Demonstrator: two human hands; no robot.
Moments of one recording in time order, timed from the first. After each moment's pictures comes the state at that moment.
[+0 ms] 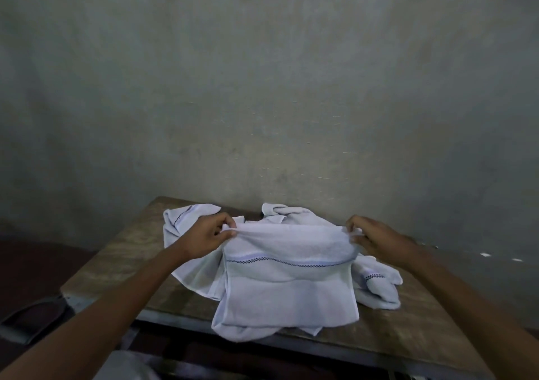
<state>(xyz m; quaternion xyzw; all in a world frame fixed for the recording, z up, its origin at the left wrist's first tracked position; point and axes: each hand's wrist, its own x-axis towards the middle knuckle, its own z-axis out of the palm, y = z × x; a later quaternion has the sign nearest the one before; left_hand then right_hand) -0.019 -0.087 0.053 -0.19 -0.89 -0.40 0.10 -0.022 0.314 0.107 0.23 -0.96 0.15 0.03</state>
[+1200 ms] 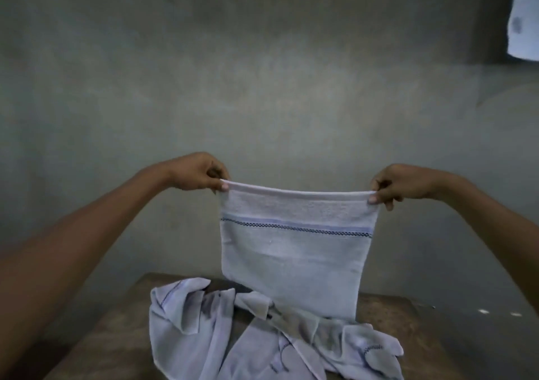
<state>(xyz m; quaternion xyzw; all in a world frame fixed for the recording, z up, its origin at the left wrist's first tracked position) -0.034 -0.086 0.349 -0.28 -0.93 -0.22 0.10 -0.011 0.336 0.360 0.16 -0.97 0.19 0.04</state>
